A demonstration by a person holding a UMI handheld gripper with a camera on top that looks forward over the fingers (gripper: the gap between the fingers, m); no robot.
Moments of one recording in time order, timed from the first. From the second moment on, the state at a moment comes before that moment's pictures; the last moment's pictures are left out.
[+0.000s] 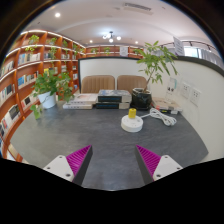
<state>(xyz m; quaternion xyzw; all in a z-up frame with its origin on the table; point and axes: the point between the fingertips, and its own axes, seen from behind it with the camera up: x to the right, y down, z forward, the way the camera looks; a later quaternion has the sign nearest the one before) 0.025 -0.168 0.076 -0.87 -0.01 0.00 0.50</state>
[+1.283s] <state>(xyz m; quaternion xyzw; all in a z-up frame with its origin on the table) 0.261 0.067 0.149 -0.84 0.04 -0.03 0.54</state>
